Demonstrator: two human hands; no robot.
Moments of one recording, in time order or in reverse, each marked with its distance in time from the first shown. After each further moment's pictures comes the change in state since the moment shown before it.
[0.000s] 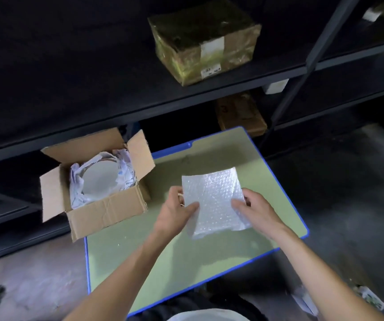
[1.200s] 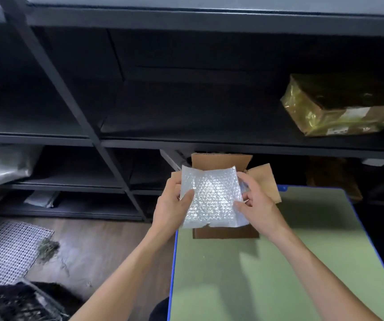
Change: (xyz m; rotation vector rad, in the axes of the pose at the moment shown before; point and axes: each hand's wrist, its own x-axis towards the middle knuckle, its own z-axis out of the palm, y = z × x) left_hand -0.057 -0.071 -0.255 -0.234 0.456 0.040; right_hand 0.016 -0.229 0.173 -0.087 -0.171 -0.425
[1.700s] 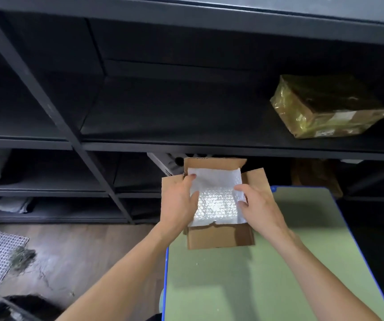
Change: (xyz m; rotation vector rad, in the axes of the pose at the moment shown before) left_hand 0.057 -0.009 0.035 0.507 0.001 0.292; right_hand 0.026 0.007 -0.005 -0.530 0.136 0.048
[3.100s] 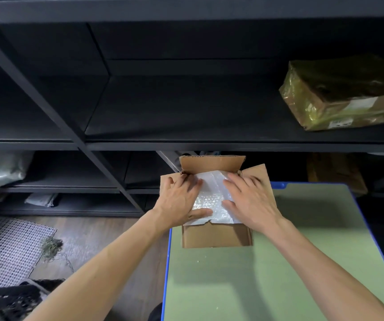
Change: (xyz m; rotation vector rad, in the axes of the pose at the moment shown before) left_hand 0.017 -0.011 0.004 0.796 -0.281 0.395; right_hand 0.030 0.018 0.013 -0.370 -0.004 -0.436
